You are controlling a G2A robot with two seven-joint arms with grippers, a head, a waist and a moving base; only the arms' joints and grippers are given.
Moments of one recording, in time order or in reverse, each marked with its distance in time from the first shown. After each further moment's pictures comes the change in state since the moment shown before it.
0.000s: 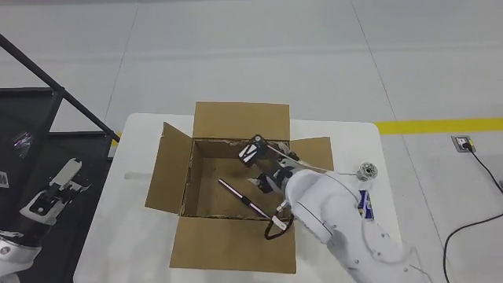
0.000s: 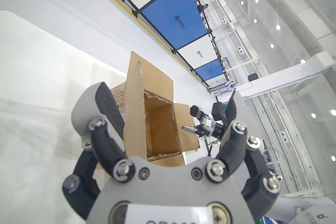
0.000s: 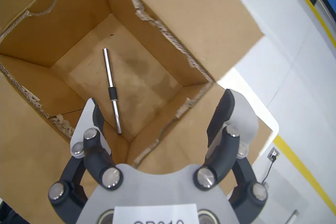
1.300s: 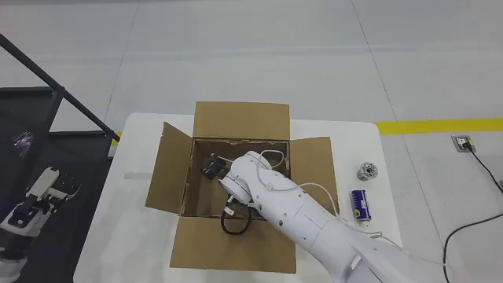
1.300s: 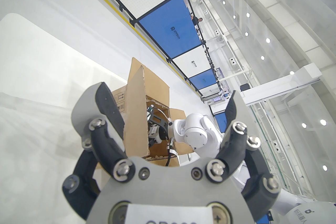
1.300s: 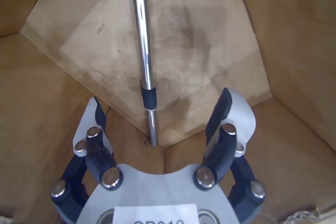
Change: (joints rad) left arm 0.061 -0.007 -0.052 0.017 -0.090 -0.055 0.011; right arm 0.419 -0.378 -0.417 1.036 0.407 0.020 -0.034
